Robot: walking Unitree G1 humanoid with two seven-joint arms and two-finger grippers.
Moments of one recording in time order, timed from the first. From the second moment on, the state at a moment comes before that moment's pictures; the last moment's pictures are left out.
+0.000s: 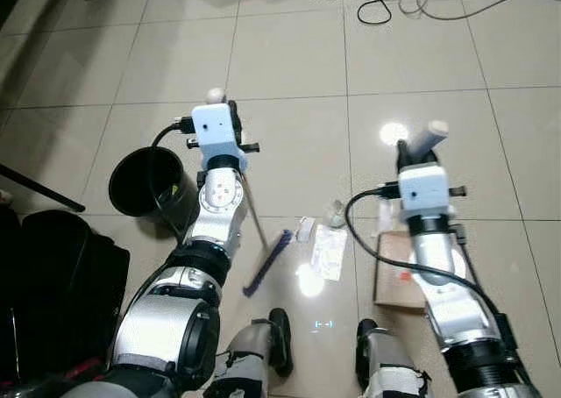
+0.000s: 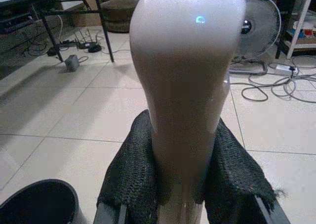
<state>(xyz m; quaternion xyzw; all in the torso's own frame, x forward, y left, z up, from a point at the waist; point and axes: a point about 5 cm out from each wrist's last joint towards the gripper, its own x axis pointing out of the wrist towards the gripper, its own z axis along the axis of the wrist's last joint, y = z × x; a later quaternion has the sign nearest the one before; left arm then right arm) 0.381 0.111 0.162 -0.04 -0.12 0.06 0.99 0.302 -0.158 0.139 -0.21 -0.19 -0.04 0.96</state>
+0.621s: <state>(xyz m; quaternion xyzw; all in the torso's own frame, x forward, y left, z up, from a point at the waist) 0.383 0.102 0.163 -0.04 -0.11 0.05 0.99 0.306 -0.112 0.125 -0.17 -0.19 0.00 0.97</state>
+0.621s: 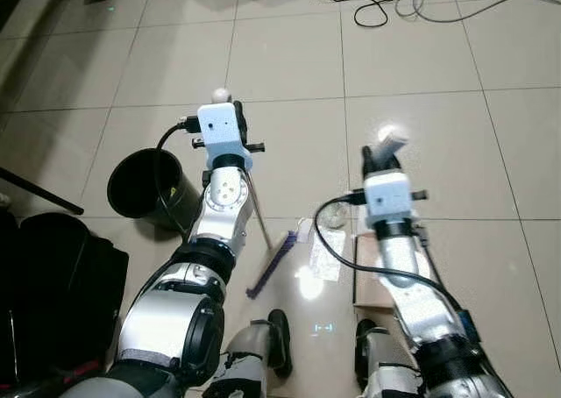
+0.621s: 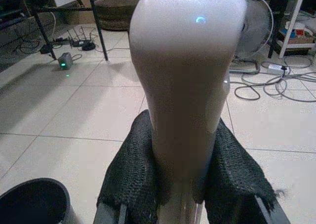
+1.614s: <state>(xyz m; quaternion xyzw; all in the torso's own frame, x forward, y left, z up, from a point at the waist) 0.389 0.086 0.167 -0.13 -0.07 0.02 0.99 0.318 -0.081 0.128 -0.11 -0.18 -0.02 0.98</state>
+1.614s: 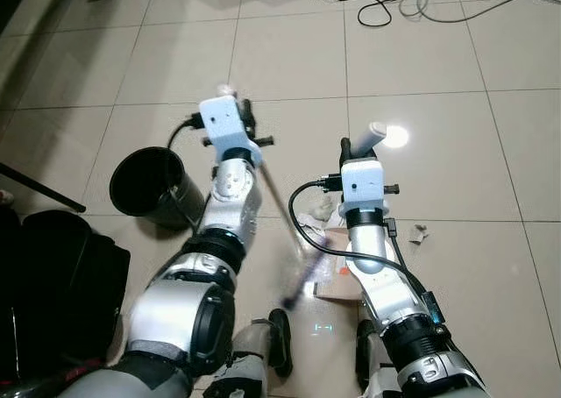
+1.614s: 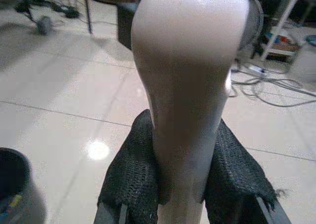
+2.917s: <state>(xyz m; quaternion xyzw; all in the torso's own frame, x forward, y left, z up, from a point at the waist) 0.381 0.108 0.157 -0.05 -0.12 -0.07 0.99 0.305 -0.095 0.119 -0.11 -0.17 -0.03 0.98</state>
